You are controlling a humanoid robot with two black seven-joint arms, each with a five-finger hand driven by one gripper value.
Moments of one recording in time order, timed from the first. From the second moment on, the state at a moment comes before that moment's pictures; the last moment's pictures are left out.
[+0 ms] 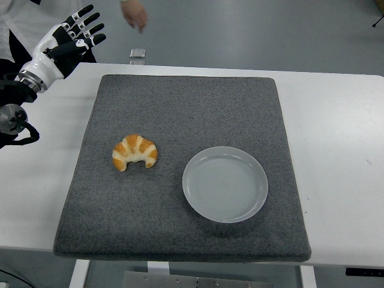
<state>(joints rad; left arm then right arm) -0.89 0.69 -0.36 -0.98 -0.11 -0.20 -0.46 0.03 0.00 -0.15 0.15 0.04 -0.02 -0.06</state>
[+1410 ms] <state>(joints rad) -0.89 0.69 -0.36 -0.98 -0.11 -0.19 -0.46 0.03 0.00 -0.15 0.15 0.04 -0.02 -0.06</state>
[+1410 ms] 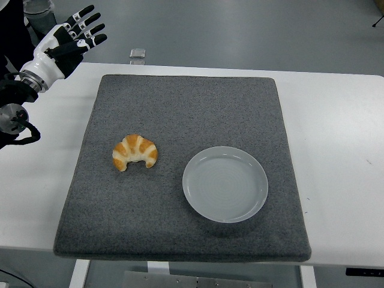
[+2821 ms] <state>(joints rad) -1.63 0.86 0.52 -1.35 0.20 -0.09 -0.43 0.03 0.00 -0.15 0.15 0.04 -0.02 -0.06</state>
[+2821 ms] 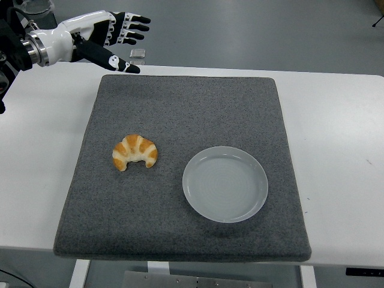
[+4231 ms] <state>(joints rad) -1.34 0.81 0.49 -1.38 0.80 0.12 -0.43 0.03 0.00 -0.15 0.14 0.04 -0.02 -0.06</state>
